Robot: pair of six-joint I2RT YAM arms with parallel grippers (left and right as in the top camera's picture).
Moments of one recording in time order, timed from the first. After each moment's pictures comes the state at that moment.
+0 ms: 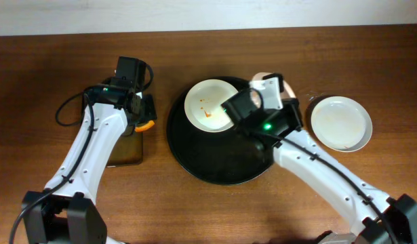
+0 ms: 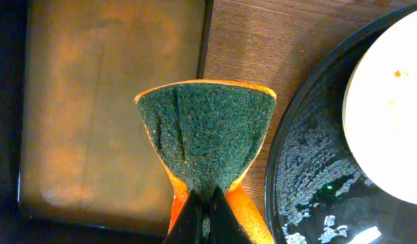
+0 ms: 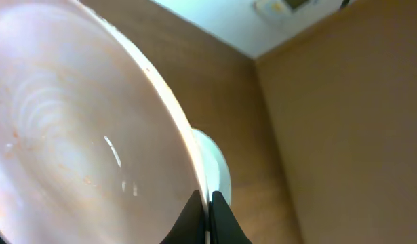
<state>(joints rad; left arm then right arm) -0.17 1.67 1.38 -0.94 -0.14 -0.34 0.58 1.56 1.24 -0.88 1.07 0.29</state>
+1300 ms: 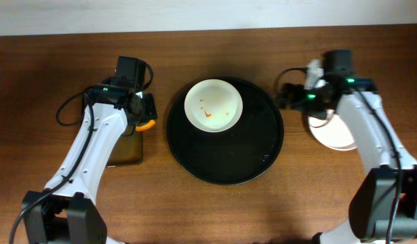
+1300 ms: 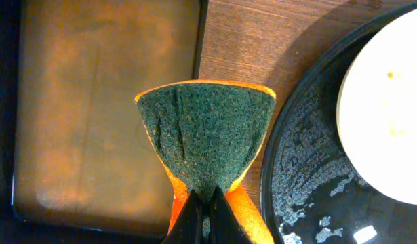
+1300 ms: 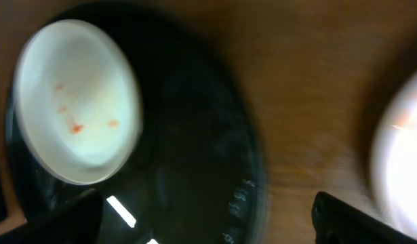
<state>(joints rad) -0.17 1.67 1.38 -0.93 -0.13 -0.34 0.01 1.73 1.35 -0.80 -0.32 0.20</state>
